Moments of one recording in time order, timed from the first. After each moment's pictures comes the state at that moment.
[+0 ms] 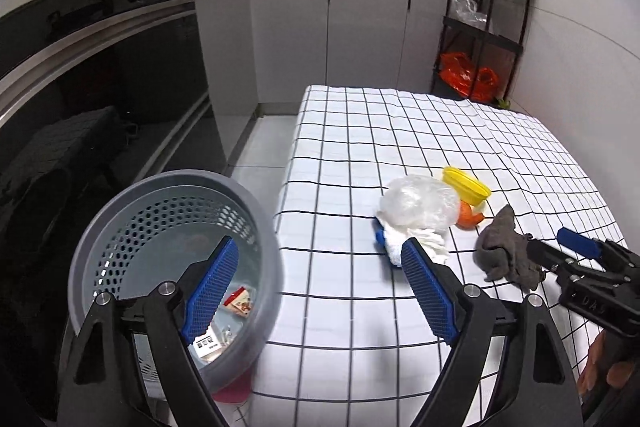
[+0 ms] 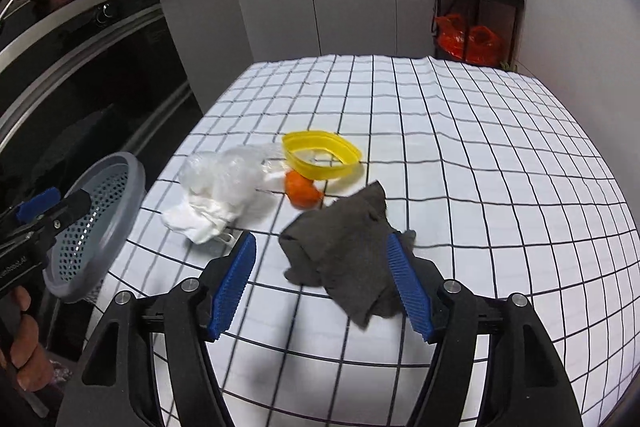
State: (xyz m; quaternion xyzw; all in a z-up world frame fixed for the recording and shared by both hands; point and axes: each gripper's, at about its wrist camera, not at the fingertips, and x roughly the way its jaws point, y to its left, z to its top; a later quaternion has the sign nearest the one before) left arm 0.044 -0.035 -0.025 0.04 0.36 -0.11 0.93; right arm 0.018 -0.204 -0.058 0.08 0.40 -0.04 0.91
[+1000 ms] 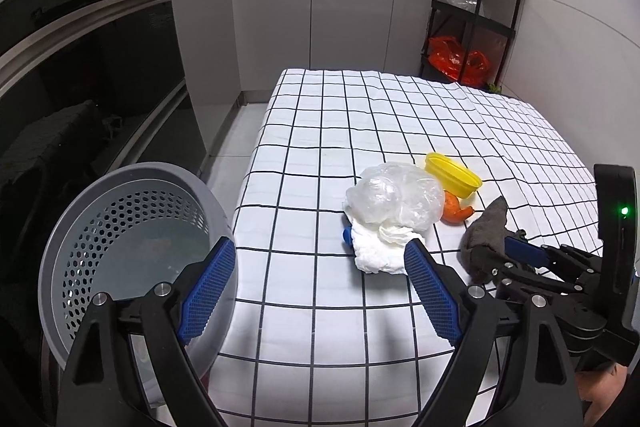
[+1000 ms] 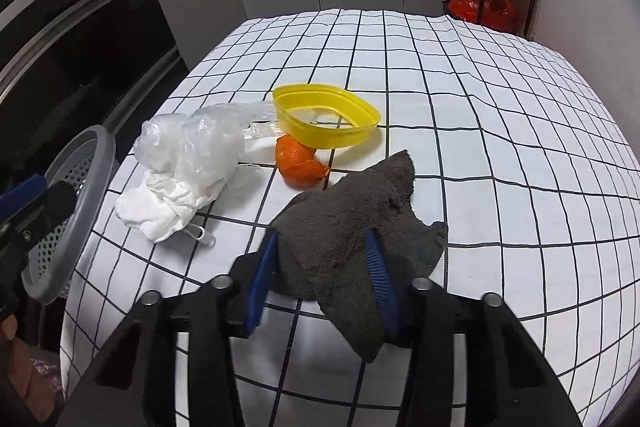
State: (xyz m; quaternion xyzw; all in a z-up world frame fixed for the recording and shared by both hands) left arm 0.059 -0.067 -0.046 0.04 0.38 -0.12 0.92; right arm 0.061 -0.201 -0.102 0.09 0.45 -0.03 0.89
